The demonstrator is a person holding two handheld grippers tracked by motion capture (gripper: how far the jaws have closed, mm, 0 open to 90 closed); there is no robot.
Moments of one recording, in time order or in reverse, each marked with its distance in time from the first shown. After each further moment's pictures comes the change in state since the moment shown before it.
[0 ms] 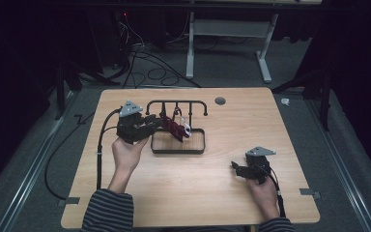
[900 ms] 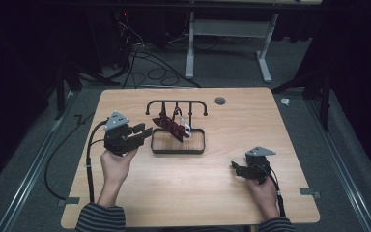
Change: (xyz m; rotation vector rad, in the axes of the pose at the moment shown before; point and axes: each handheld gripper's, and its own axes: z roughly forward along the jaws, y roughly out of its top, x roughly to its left) left arm 0.006 -0.025 -0.032 -0.019 0.012 -0.027; right arm 0.000 0.000 0.000 0.000 -0.001 0.001
